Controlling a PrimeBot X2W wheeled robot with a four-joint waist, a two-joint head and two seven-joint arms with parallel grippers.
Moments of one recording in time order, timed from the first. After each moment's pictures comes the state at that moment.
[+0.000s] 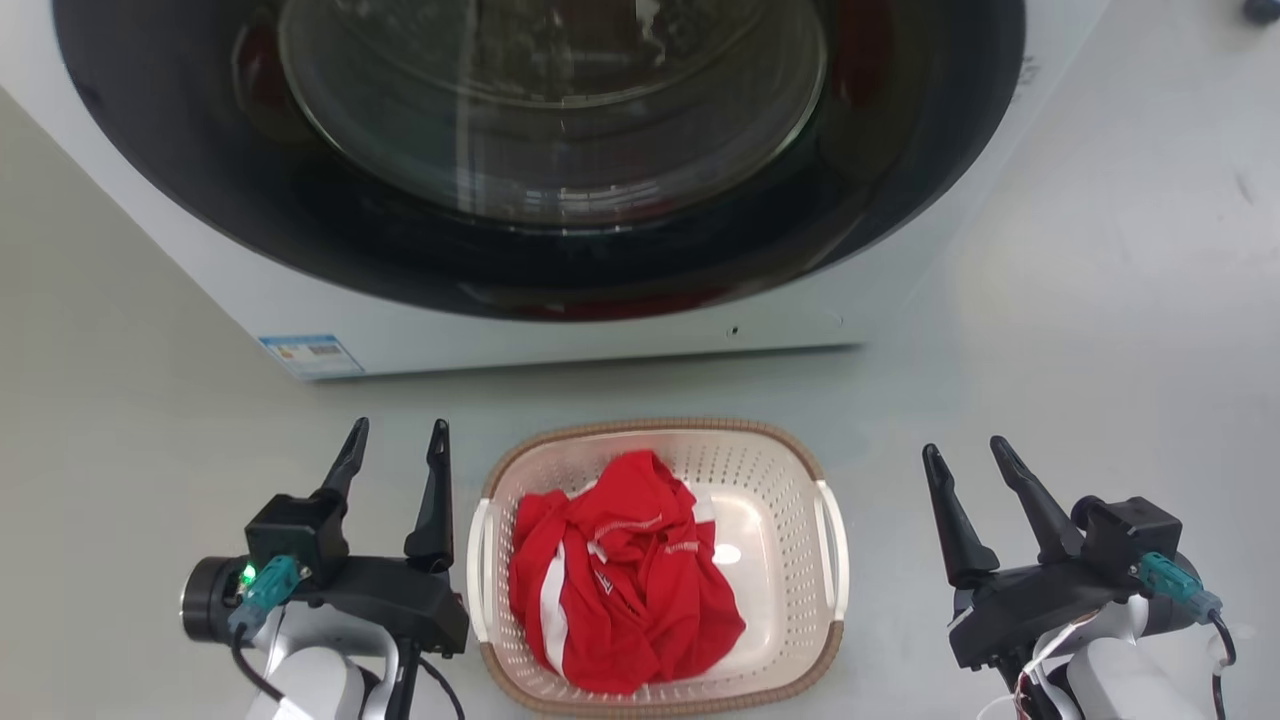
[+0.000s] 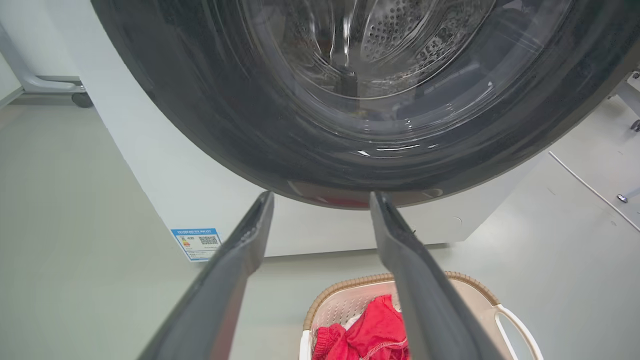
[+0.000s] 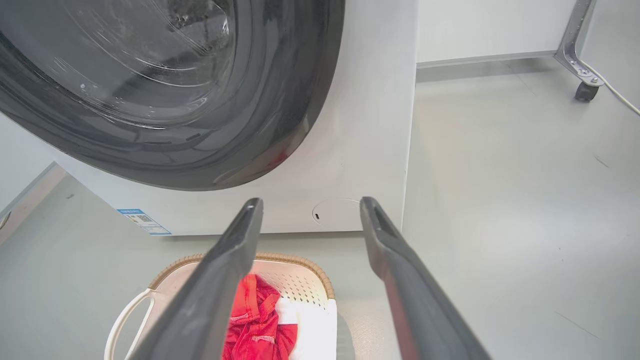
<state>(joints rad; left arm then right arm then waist) -0.28 0.16 -0.31 0.33 -0.42 0.10 -0.20 -0.29 -0.18 0.29 0.44 0.40 0.09 -0.25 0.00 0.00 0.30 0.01</state>
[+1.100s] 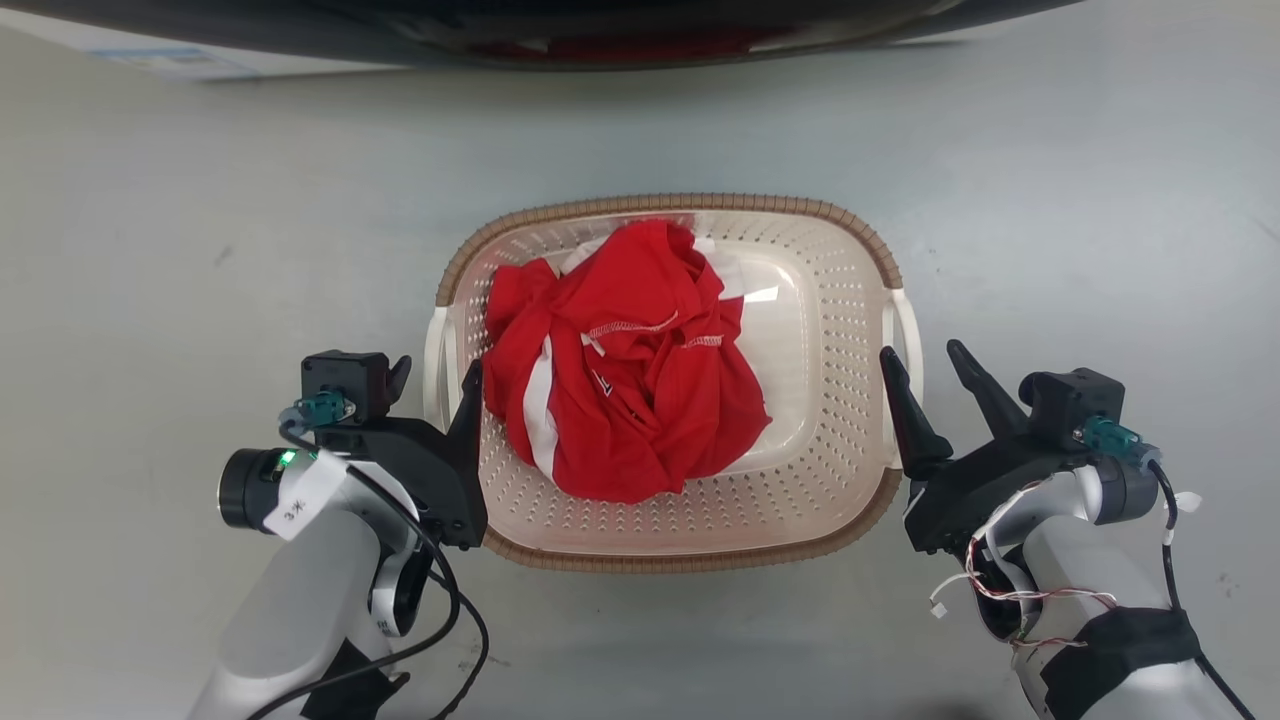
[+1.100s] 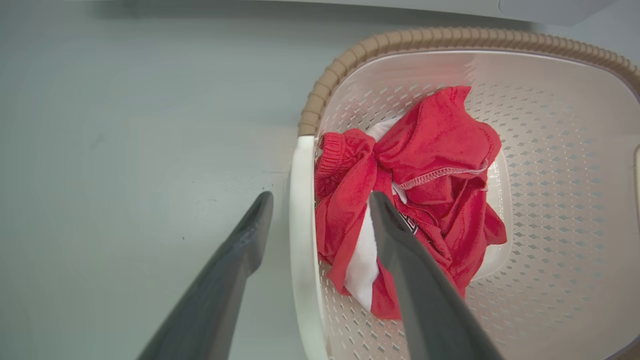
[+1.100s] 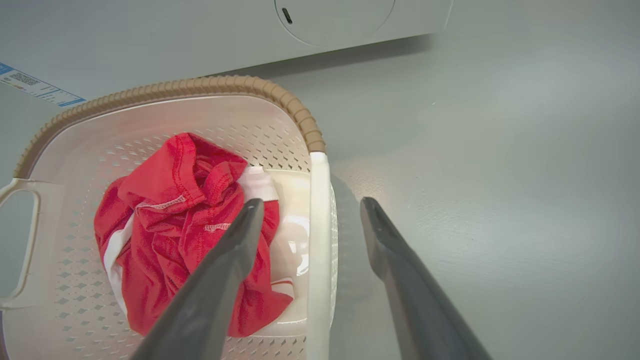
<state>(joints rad) -0.60 0.10 -0.36 0.70 -0.48 0.01 0.00 -0.57 -0.12 0.32 0.66 0.39 0.08 -0.17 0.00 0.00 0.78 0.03</state>
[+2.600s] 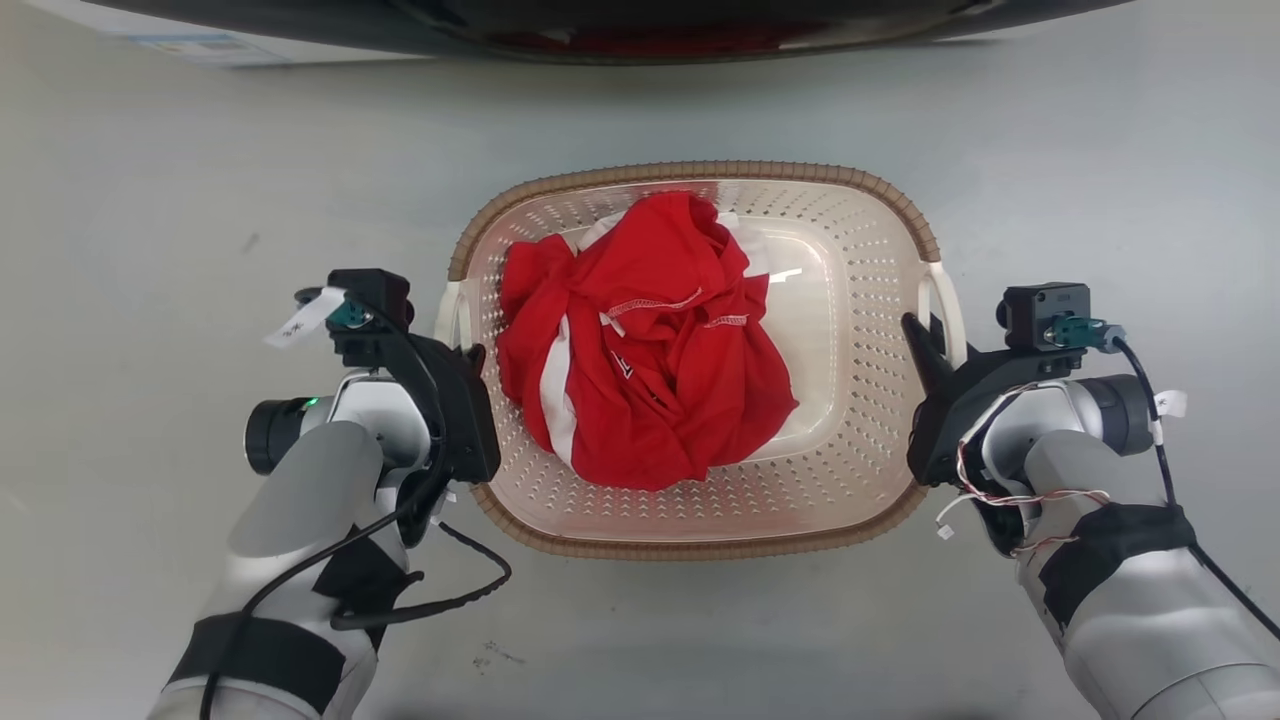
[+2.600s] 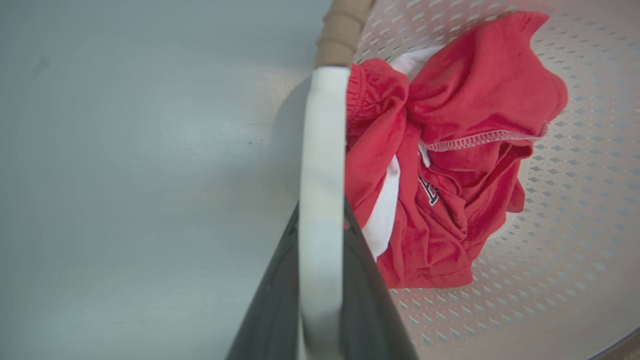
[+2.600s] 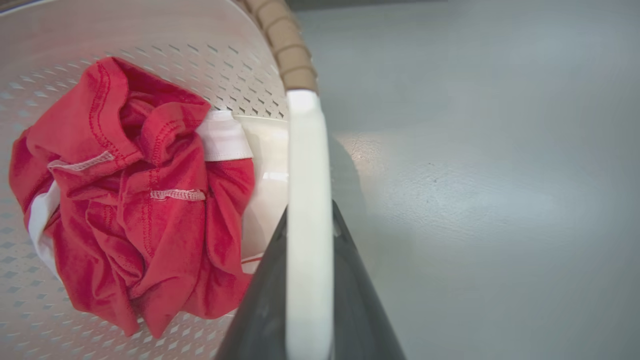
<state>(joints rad) -0.87 0.03 -0.38 1.09 -0.61 -0.12 0.17 -0.83 -0.10 0.39 1.01 0.40 0.11 -0.05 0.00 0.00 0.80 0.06</state>
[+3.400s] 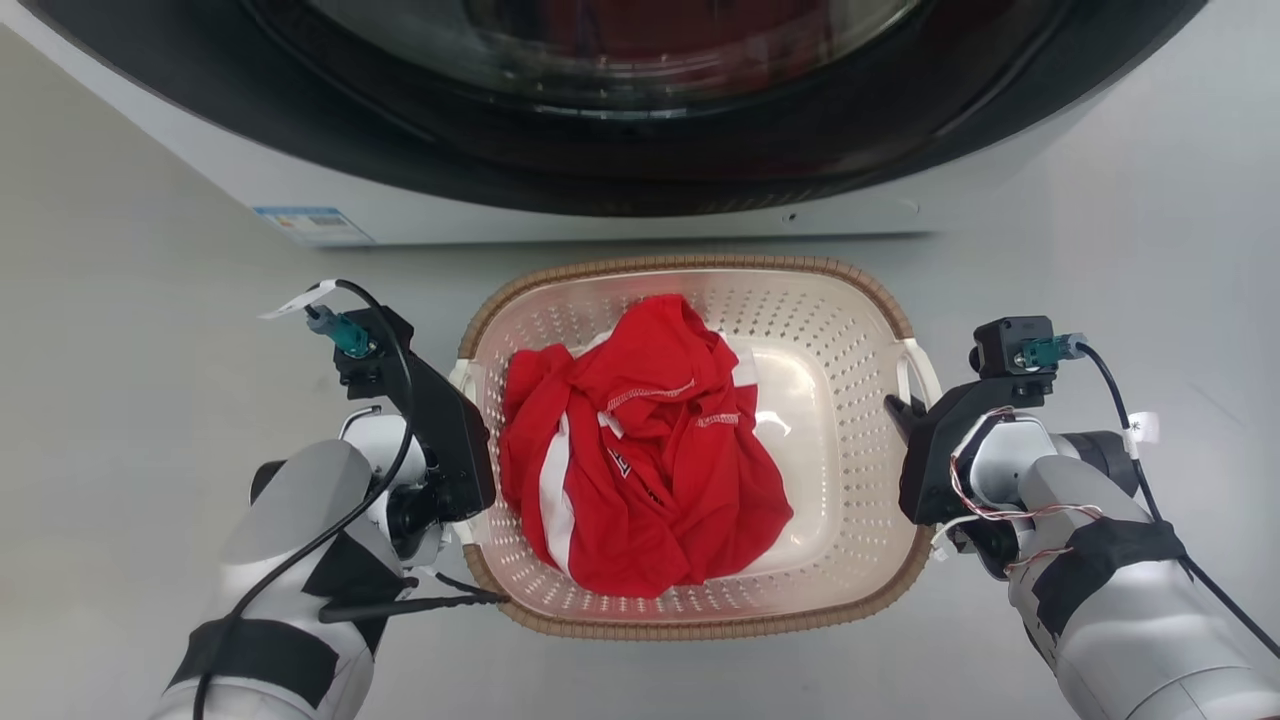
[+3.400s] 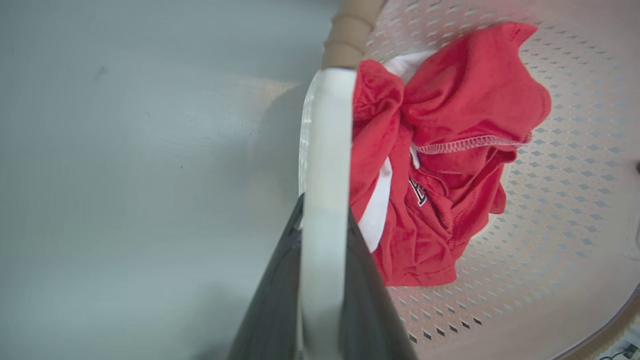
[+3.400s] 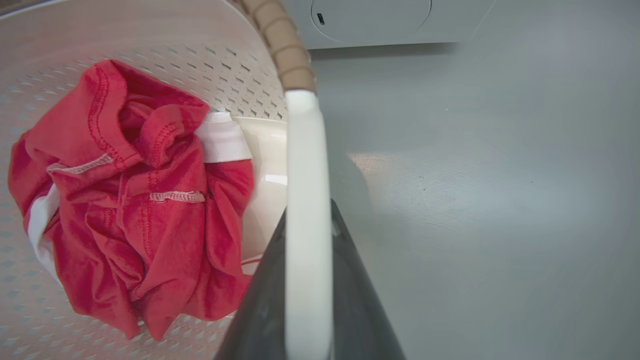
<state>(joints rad) -0.90 0.01 -0.39 1.21 -0.73 -0.12 0.41 -0.85 -0.10 0.46 1.13 0.52 0.12 0.16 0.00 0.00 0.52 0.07</state>
